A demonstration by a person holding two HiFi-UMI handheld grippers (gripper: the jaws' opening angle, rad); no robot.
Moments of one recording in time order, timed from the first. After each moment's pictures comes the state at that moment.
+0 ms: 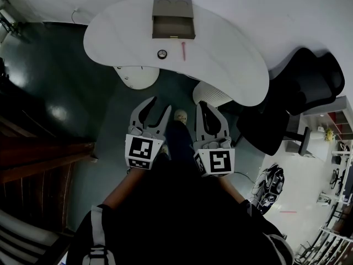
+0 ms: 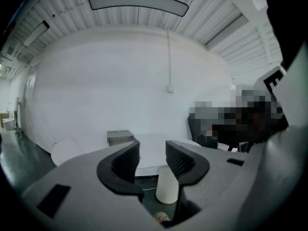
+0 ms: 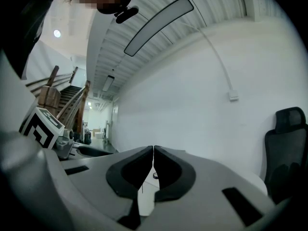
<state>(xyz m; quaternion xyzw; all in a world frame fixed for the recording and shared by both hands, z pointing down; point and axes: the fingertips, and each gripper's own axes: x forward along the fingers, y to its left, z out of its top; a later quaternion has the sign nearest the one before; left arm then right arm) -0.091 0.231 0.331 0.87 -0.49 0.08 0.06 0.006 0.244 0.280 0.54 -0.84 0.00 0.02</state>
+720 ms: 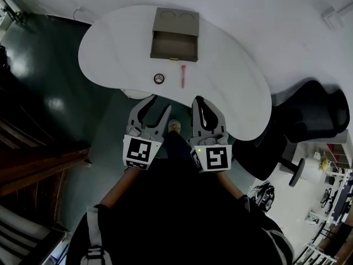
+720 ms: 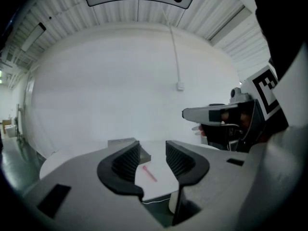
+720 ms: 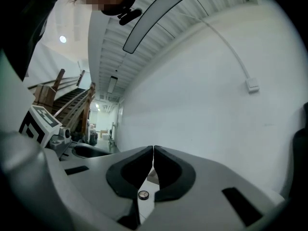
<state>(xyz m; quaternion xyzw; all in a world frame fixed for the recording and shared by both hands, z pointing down) -0.075 0.082 0.333 0.85 -0.51 0.08 0.04 0.011 0.075 0.283 0.49 -0.87 -0.01 0.03</state>
